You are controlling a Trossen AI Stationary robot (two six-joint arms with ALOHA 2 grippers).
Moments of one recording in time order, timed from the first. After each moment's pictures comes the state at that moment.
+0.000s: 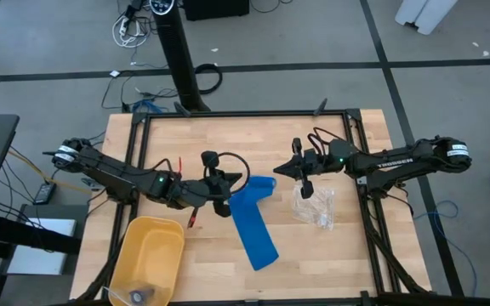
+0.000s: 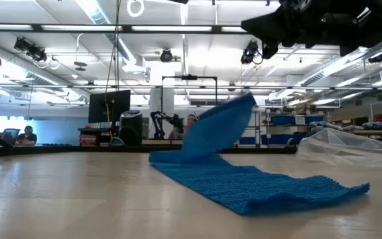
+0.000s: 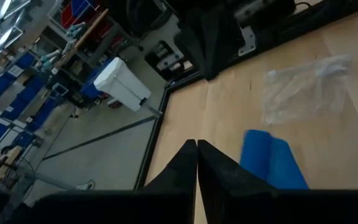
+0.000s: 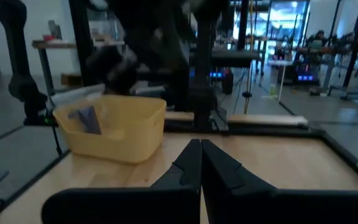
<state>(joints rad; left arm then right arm) -0.32 1.41 1.14 -0.13 -0.79 0.36 -0.11 1.12 0.44 0.72 -0.23 0.00</state>
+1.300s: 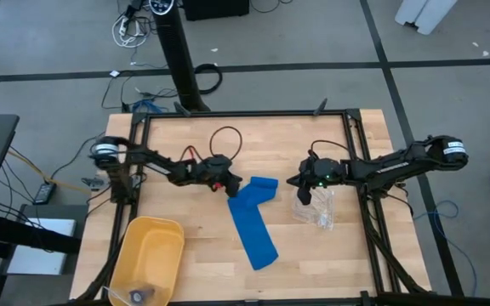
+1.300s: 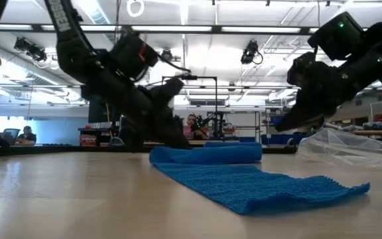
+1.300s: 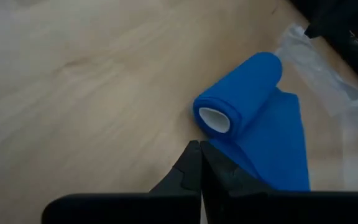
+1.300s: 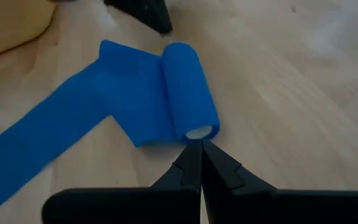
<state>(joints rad) 0.13 1.81 0.66 0.58 -0.04 -0.69 -0.05 1.18 0.25 0.36 0.09 0.38</state>
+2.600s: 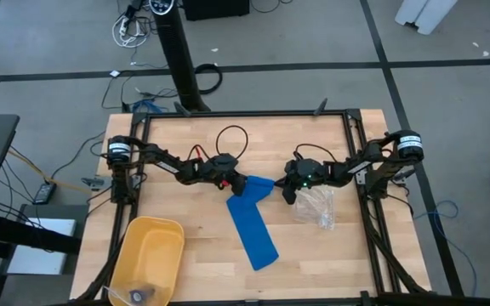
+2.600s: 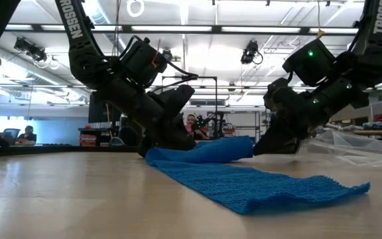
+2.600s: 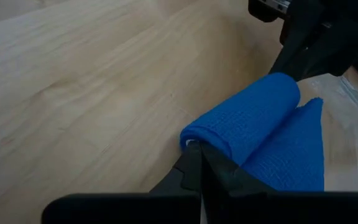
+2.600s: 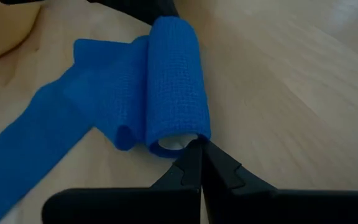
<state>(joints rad) 0.14 1.89 0.72 0.61 -0.03 -0.66 -0.11 1.63 0.33 0.74 0.00 0.46</state>
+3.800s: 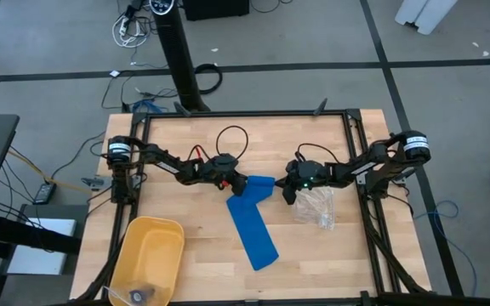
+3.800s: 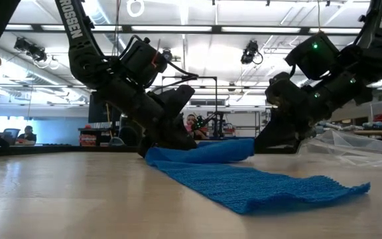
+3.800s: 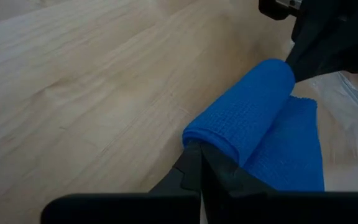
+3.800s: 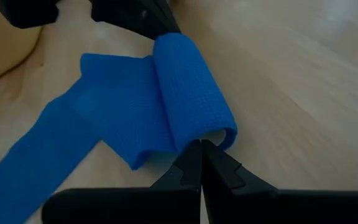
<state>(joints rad) 0.14 1.88 0.72 0.61 -0.04 -0.67 -0.08 1.57 0.32 0.70 0.06 0.51</state>
